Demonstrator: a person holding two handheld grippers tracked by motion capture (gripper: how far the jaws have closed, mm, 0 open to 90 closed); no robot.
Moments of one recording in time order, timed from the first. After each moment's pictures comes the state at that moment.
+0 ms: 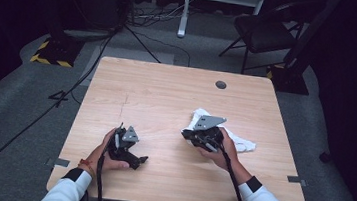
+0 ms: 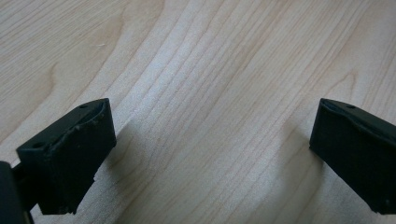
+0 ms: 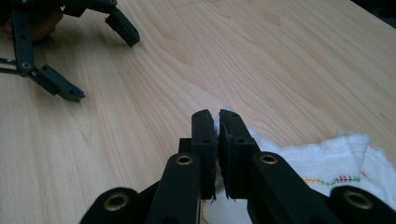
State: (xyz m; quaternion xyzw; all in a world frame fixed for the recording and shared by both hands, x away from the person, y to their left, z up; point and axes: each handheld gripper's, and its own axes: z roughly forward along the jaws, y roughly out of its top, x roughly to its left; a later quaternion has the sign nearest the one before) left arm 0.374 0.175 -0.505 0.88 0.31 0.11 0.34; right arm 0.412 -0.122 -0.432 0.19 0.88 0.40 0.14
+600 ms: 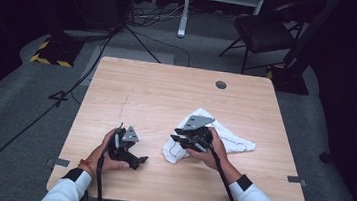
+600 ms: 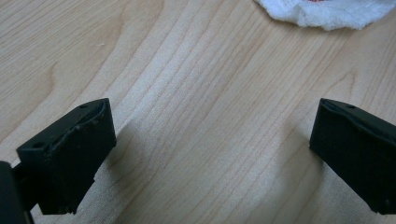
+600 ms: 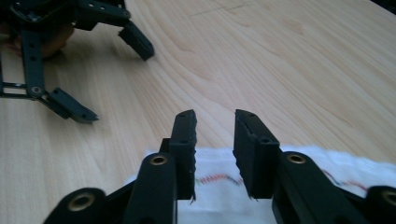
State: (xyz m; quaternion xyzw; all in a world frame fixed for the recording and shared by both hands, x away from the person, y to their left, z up) left arm 0.373 0.174 -0.505 0.88 0.31 0.11 0.34; right arm 0.412 -0.098 -0.438 0.19 0.88 0.41 0.13
